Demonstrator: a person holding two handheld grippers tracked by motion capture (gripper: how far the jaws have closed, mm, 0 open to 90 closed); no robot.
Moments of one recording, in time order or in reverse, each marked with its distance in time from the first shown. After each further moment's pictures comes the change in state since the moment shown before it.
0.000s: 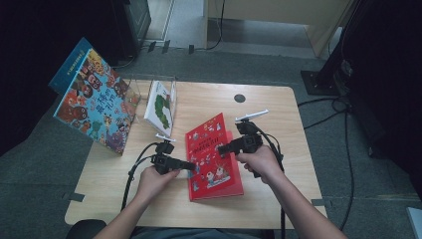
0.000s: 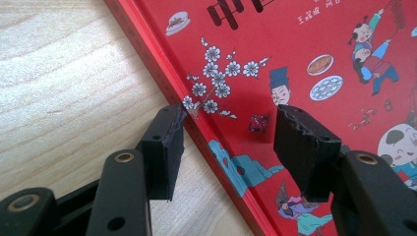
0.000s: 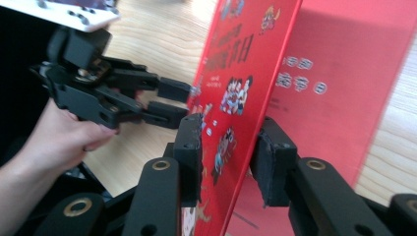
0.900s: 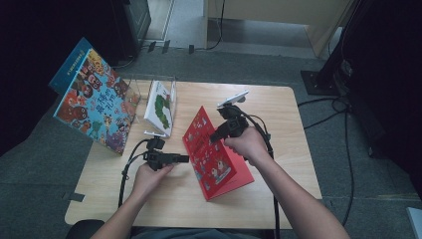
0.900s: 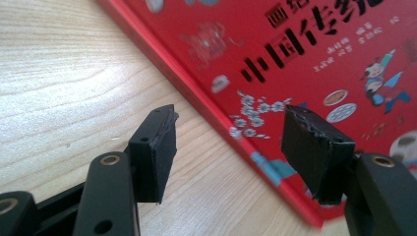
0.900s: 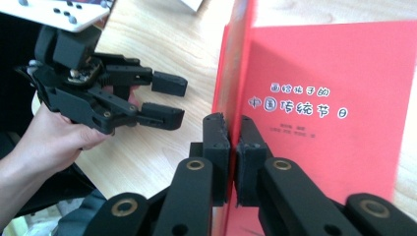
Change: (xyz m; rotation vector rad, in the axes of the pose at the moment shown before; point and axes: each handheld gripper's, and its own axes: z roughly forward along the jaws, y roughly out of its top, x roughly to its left) left arm 0.010 0.002 -0.023 -0.136 -0.003 -0.010; right arm 0.042 0.049 0.004 0.082 -0.100 -0.119
